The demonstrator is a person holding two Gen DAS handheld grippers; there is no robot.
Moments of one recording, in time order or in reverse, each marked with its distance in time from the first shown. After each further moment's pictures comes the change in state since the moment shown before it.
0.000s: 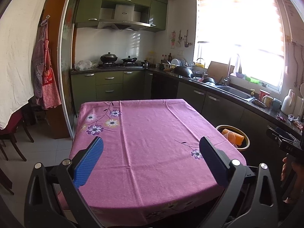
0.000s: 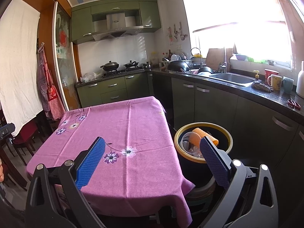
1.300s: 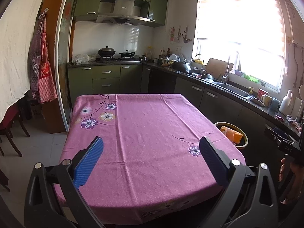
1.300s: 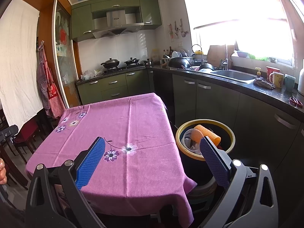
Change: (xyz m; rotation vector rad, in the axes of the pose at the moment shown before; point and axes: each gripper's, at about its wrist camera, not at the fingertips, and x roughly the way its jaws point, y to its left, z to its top) left arm 0.021 0.000 -0.007 -0.024 0.045 -0.028; right arm 0.011 0.003 -0.006 0.004 0.027 0.006
